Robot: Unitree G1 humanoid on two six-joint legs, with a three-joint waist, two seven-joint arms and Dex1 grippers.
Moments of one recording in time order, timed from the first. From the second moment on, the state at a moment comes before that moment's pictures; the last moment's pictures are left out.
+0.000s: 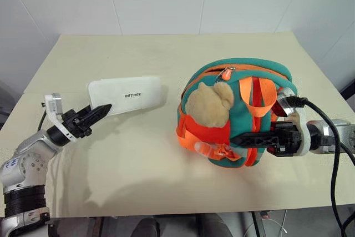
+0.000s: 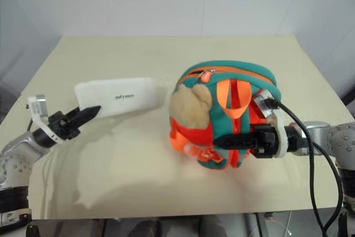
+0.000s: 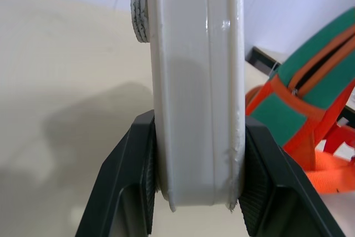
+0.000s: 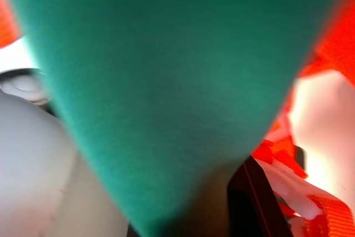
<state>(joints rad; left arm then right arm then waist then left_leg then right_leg) -0.31 0.64 0.49 0.09 -0.78 0.59 -0.90 -0.51 -1.02 -0.08 -0.08 1.28 1.30 1.07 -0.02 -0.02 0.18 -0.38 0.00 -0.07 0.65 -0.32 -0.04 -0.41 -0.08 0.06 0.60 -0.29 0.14</state>
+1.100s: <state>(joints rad) -0.47 0.77 0.44 -0.22 -1.31 0.88 -0.80 -0.59 -0.88 -0.01 0.00 0.99 1.22 1.21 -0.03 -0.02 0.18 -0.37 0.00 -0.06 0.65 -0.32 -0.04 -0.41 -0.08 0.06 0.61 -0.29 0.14</state>
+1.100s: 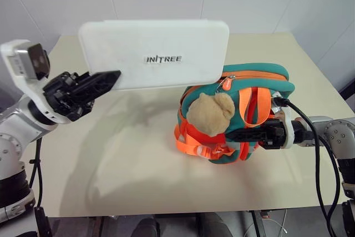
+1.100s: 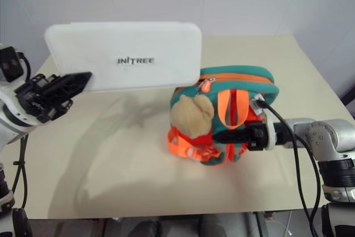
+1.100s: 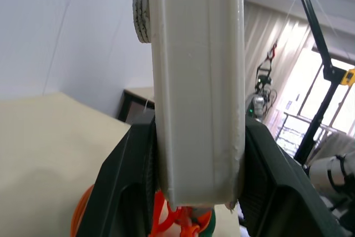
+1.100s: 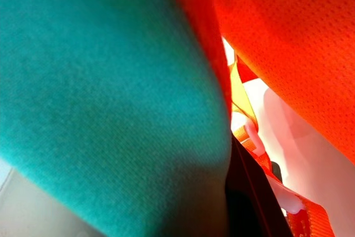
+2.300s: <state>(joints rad) -0.69 0.88 0.15 0.07 -0.64 0.41 -1.34 -0.53 -0.81 -0.09 -0.05 1.00 1.23 1.12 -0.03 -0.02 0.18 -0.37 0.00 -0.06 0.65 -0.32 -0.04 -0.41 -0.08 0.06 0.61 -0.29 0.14</state>
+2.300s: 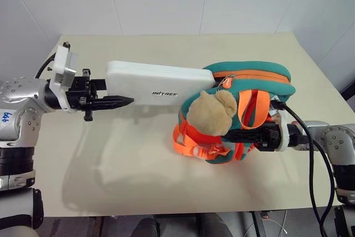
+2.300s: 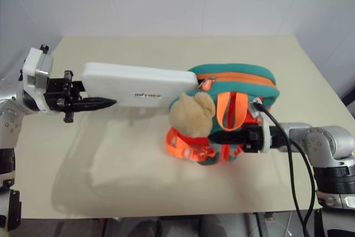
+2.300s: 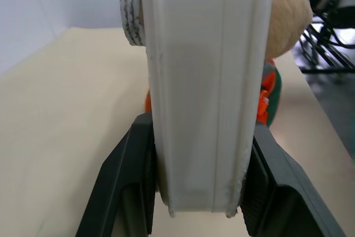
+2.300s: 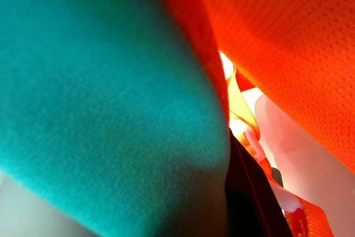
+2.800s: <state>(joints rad) -1.01 0.66 -0.09 0.19 -0.43 0.39 -1.33 -0.52 -0.75 -0.09 -0.07 1.00 1.22 1.09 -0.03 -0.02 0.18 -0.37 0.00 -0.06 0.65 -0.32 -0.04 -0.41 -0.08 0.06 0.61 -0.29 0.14</state>
